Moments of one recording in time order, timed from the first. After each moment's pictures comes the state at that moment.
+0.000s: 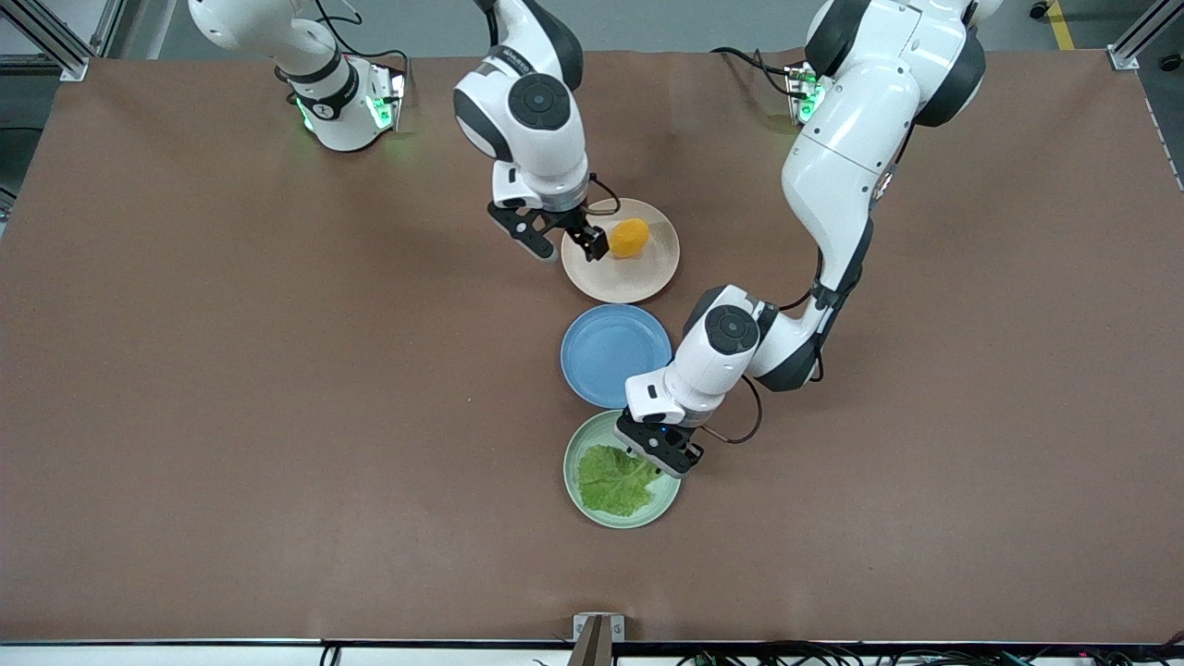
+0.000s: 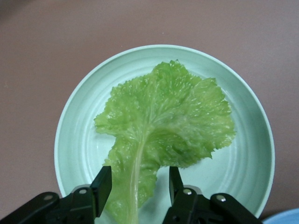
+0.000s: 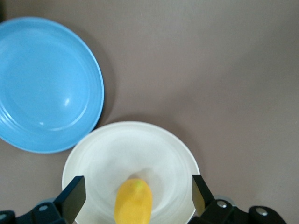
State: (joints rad) left arm -0.45 0.98 -0.14 -1.33 0.09 2.73 0.06; right arm 0.96 0.33 -0.05 -1.90 0.09 2.24 1.61
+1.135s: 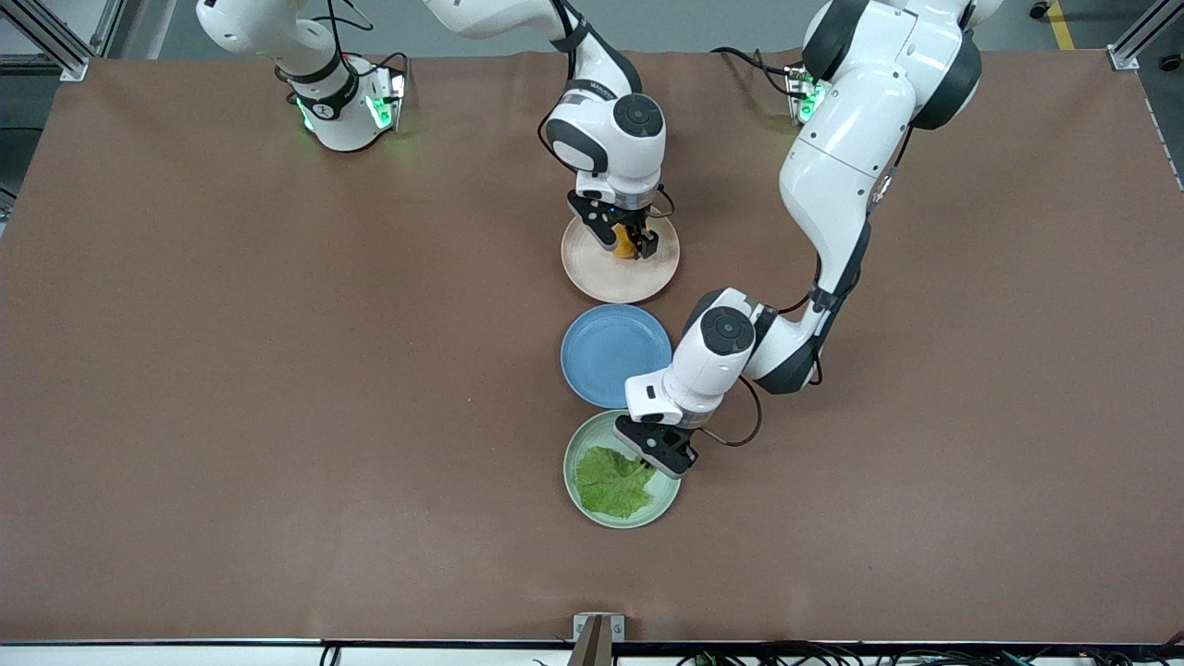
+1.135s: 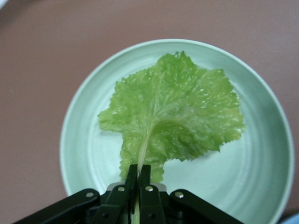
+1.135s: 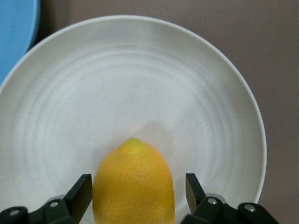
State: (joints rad) left arm -0.48 0.99 -0.09 -1.31 0.14 2.73 0.07; right arm 1.14 0.65 -0.05 -1.74 0.02 2.39 2.02
